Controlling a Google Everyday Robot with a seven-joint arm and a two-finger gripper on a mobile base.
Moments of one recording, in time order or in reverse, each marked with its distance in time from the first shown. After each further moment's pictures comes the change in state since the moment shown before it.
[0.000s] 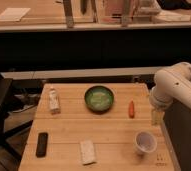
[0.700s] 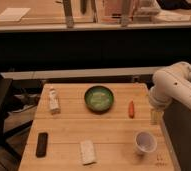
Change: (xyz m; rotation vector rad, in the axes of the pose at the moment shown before) arm -0.019 -0.007 -0.004 0.015 0.012 -0.046
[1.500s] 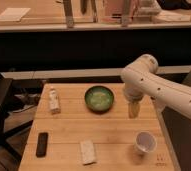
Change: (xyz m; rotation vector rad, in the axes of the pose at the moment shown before) arm -0.102 -0.029 -0.011 0.044 0.038 -0.199
